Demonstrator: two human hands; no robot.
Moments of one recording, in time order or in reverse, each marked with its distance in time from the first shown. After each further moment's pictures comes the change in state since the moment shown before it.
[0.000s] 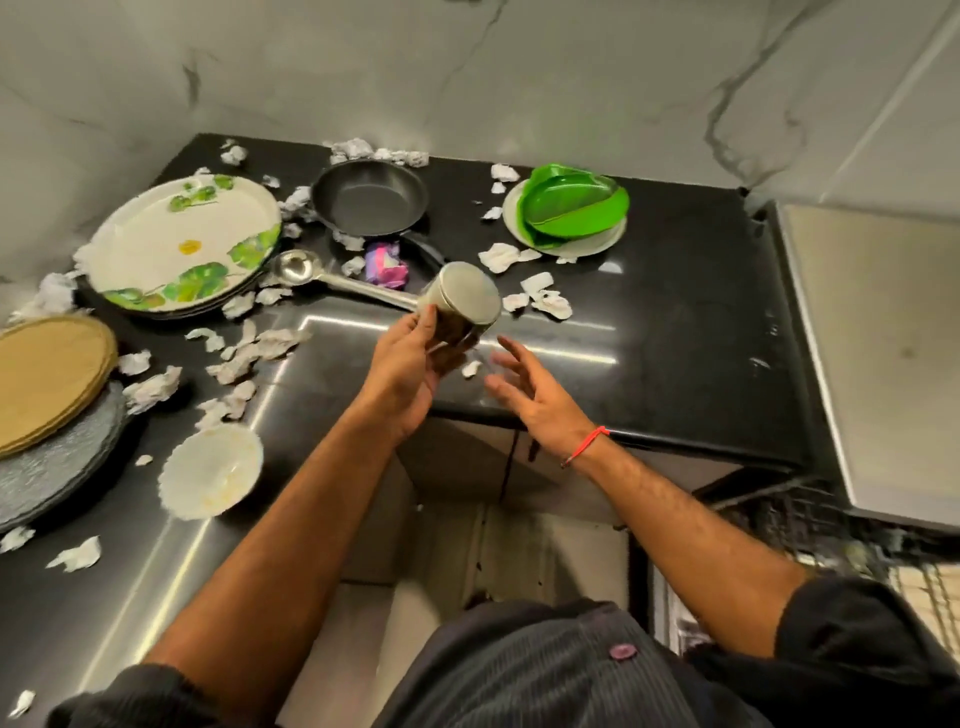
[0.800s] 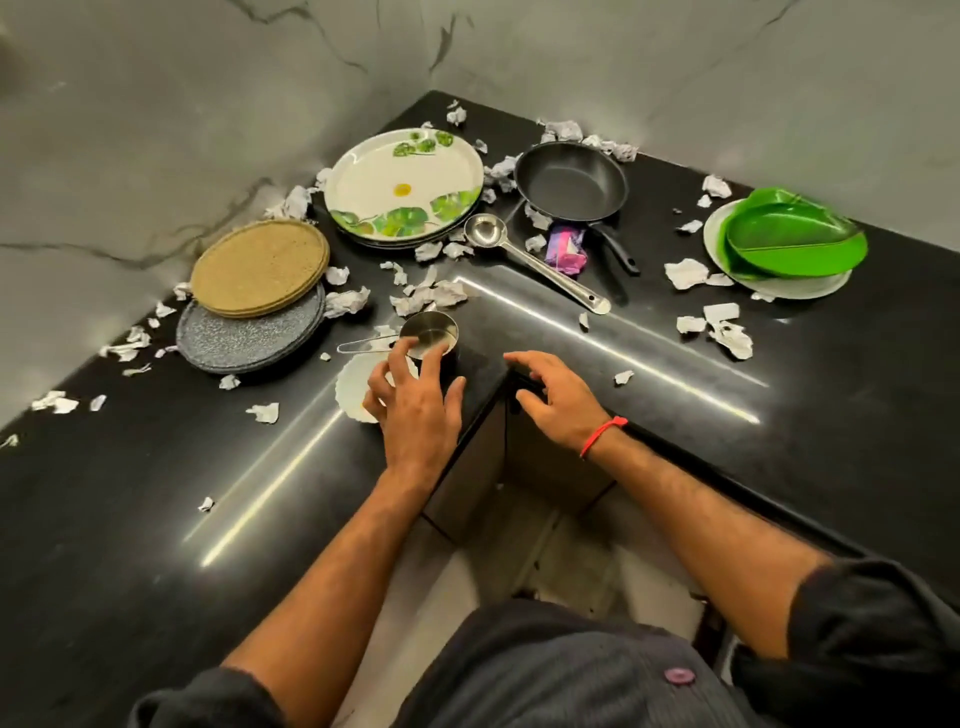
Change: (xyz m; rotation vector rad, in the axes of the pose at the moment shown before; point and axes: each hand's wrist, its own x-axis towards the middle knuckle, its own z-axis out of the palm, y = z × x) left_hand -0.075 -0.055 -0.159 1.393 0.838 0.270; right_hand 0.048 -0.003 0.123 -0.572 -0.351 -0.344
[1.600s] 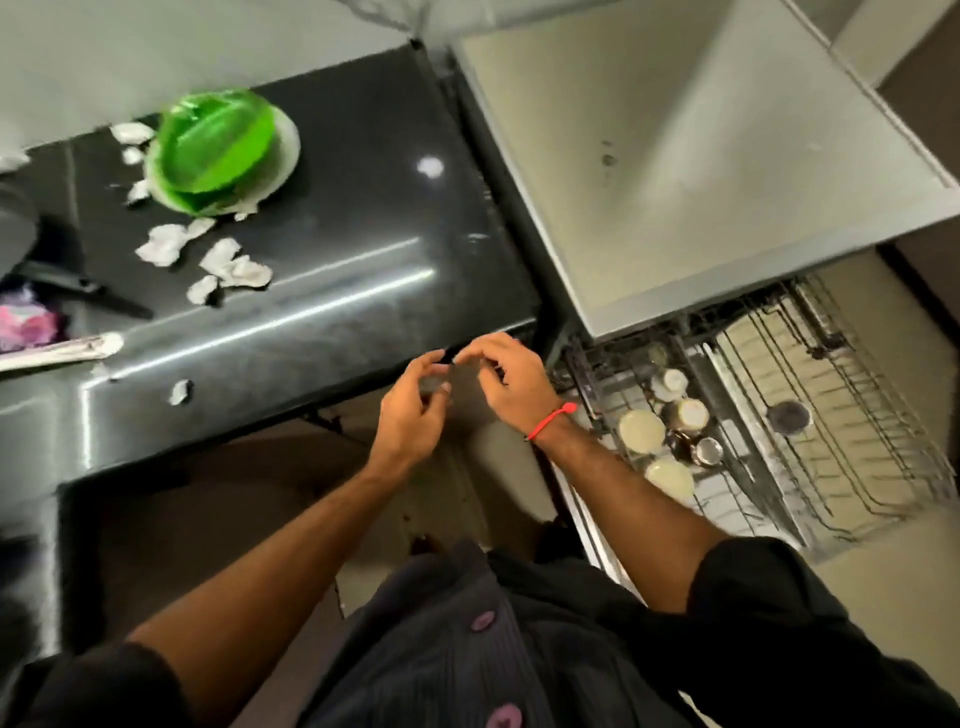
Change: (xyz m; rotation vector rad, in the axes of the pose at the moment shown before) left_hand -0.204 0.287 0.145 -0.618 -0.958 0.589; right_hand -0.325 0.168 -0.142 -0.002 0.889 0.366
